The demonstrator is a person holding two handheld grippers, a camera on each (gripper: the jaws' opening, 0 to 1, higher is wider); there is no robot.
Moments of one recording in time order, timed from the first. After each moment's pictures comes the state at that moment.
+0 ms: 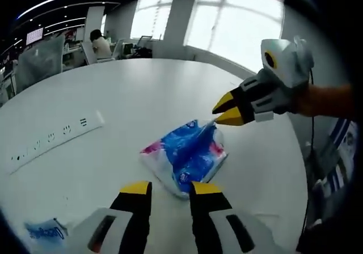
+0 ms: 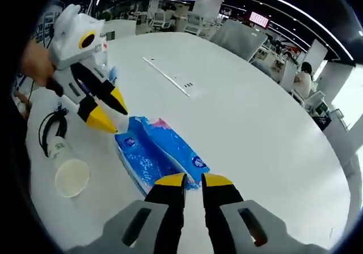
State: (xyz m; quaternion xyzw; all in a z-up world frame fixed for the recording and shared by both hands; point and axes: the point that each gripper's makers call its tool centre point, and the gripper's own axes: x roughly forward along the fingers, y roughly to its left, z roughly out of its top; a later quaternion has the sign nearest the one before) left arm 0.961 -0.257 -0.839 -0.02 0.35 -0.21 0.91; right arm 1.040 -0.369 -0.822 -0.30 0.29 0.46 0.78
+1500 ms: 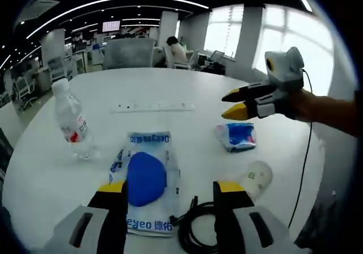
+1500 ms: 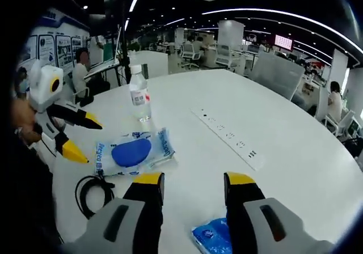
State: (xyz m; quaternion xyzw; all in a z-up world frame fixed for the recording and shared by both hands) left arm 0.780 -0.129 -0.786 -0.10 0.34 0.07 0.93; right arm 0.955 -0.203 -0.766 -0.22 0.23 0.60 0.73
